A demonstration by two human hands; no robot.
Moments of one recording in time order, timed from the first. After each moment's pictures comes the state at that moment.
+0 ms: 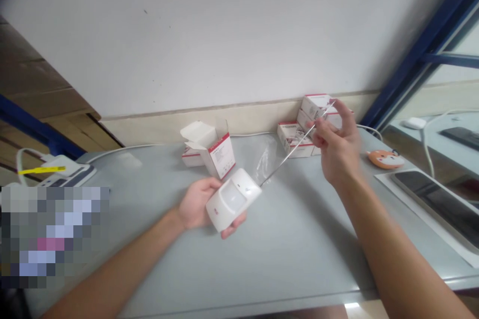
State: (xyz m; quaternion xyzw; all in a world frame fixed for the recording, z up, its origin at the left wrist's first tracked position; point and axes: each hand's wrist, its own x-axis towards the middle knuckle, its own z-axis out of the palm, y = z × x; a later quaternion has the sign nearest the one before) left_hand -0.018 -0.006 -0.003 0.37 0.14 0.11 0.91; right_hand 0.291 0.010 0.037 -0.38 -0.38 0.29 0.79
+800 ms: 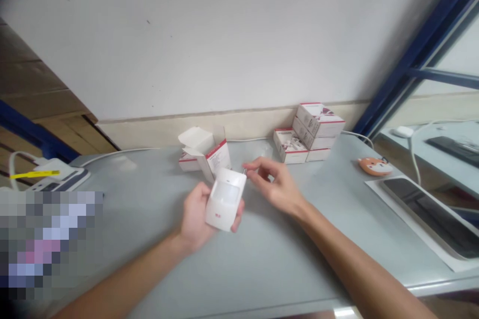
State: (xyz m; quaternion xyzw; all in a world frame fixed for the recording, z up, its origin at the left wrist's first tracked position) left_hand 0.009 -0.039 0.009 0.35 0.25 0.37 0.82; right_hand 0.224 -0.025 0.009 -0.46 -0.67 0.32 0.48
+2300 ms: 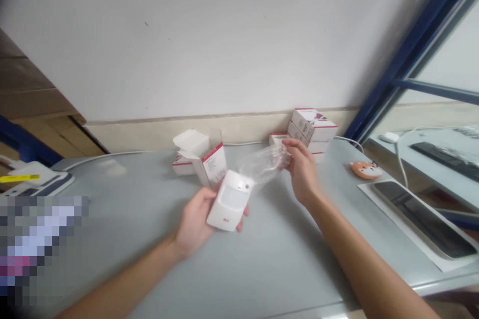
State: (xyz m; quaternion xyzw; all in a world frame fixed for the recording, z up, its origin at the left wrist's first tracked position) left_hand 0.008 -0.037 0.005 0.43 0.25 0.36 0.79; right_hand 0.256 0.004 0.019 -0.46 -0.34 0.41 0.71
